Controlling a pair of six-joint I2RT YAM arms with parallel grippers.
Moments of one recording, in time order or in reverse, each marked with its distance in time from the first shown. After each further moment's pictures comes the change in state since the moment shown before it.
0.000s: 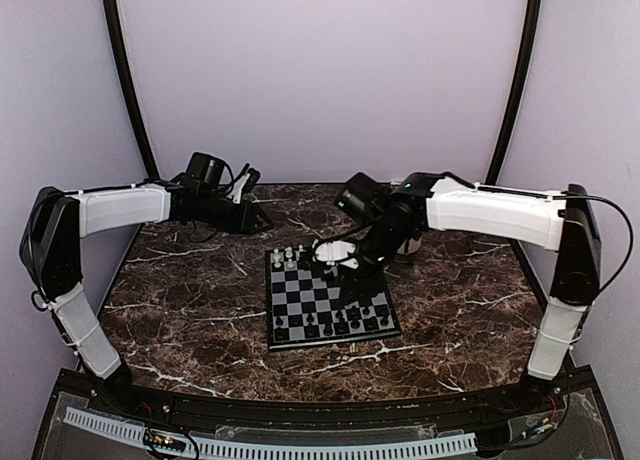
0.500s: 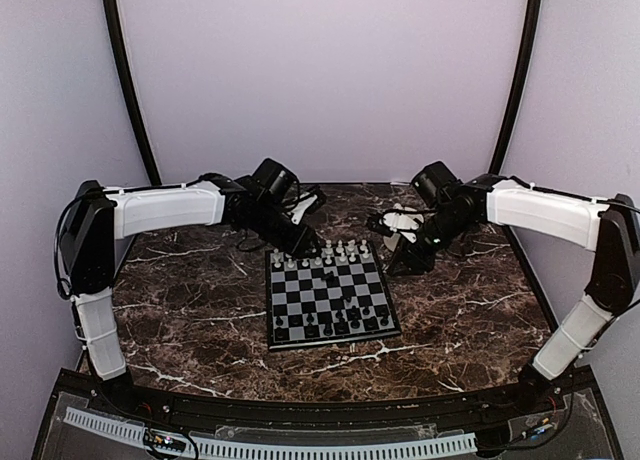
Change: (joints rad) left arm -0.307 0.189 0.283 -0.239 -0.187 0.117; right arm -0.349 -0.258 -0.328 0.177 -0.083 0.092
